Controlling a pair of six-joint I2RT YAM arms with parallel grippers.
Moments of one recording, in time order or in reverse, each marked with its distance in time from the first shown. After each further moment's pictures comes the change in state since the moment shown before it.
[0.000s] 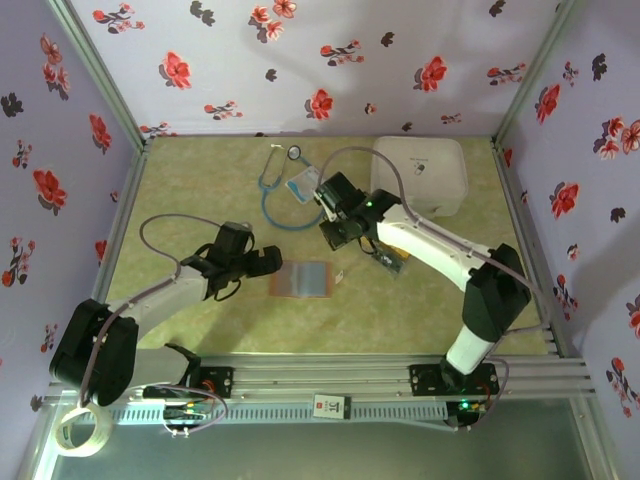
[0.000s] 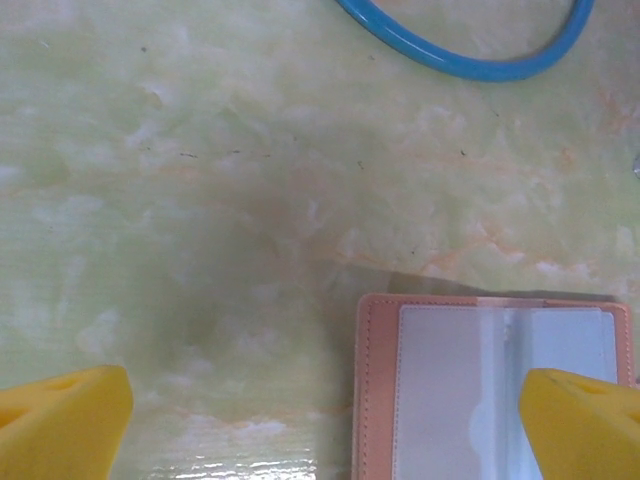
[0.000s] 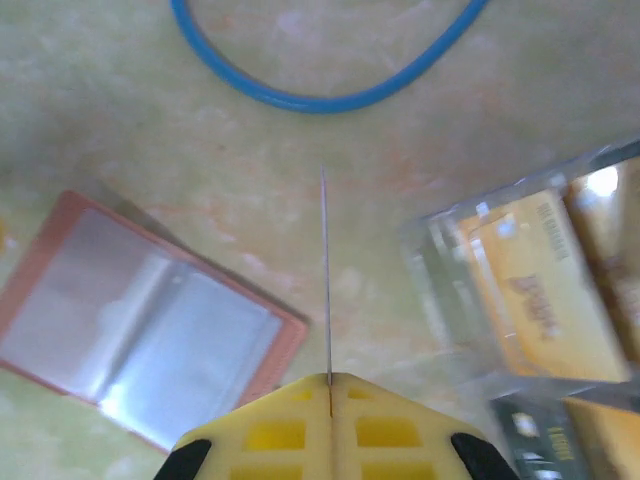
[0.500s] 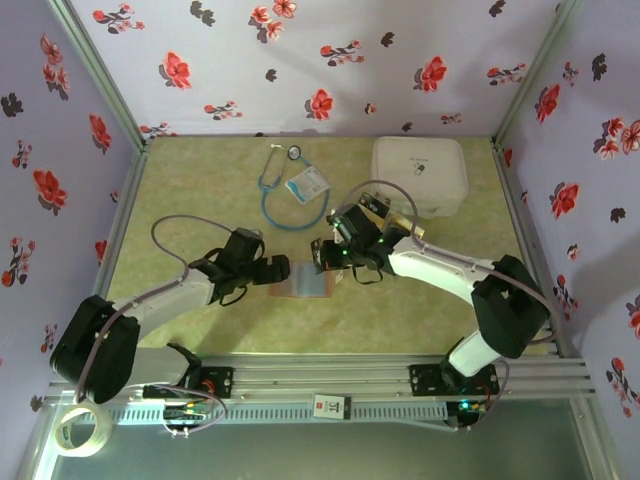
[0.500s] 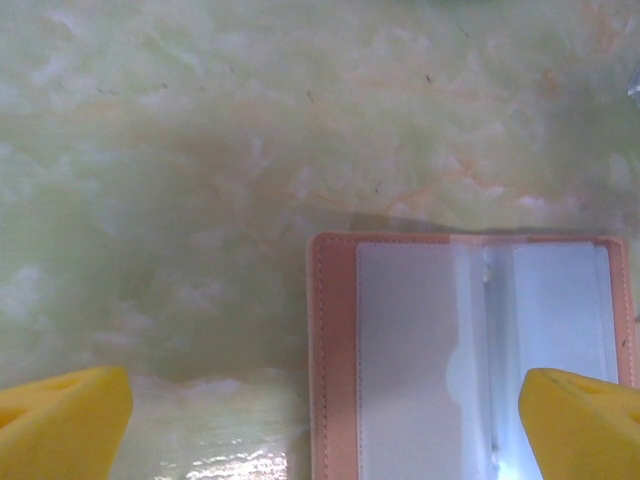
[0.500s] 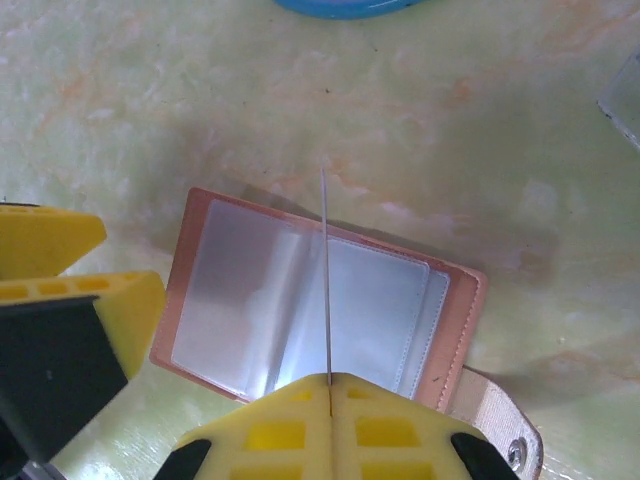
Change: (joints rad) left arm -0.090 0.018 -0.008 -0.010 -0.020 -0.005; right arm -0.001 -0.092 -0.354 0.405 -0.239 0.388
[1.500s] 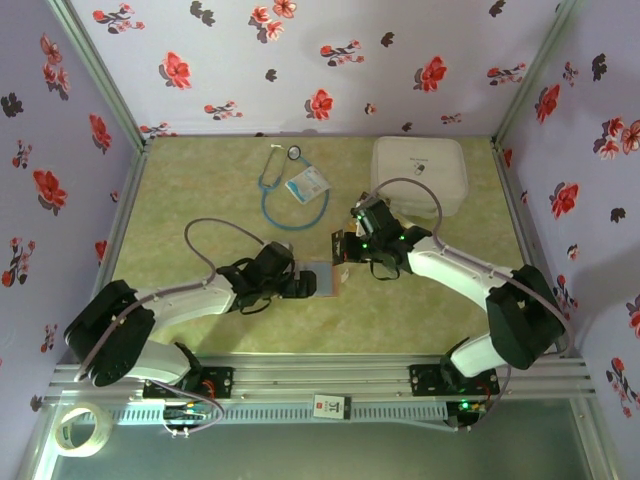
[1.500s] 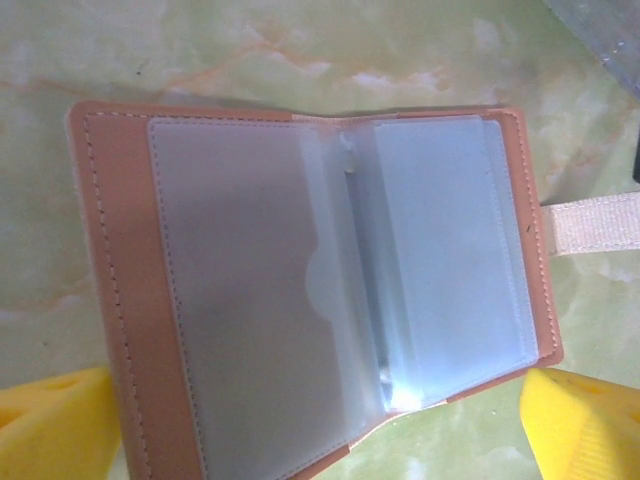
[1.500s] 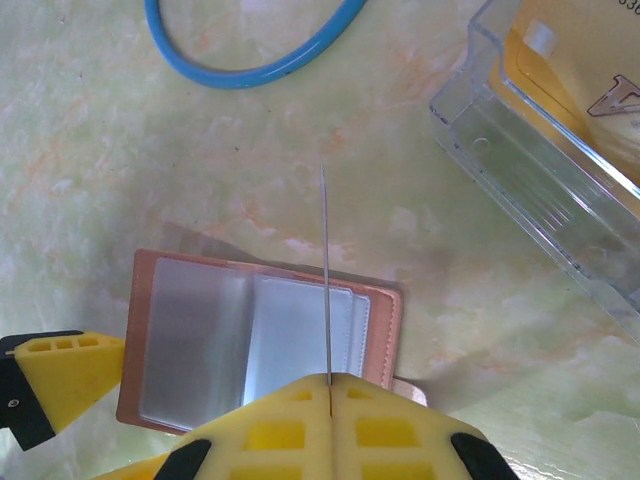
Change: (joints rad) left arm -0.234 0.097 0.037 0.049 -0.037 -0.112; right arm -0.131 -0.089 -0.072 -0.001 -0.013 0.009
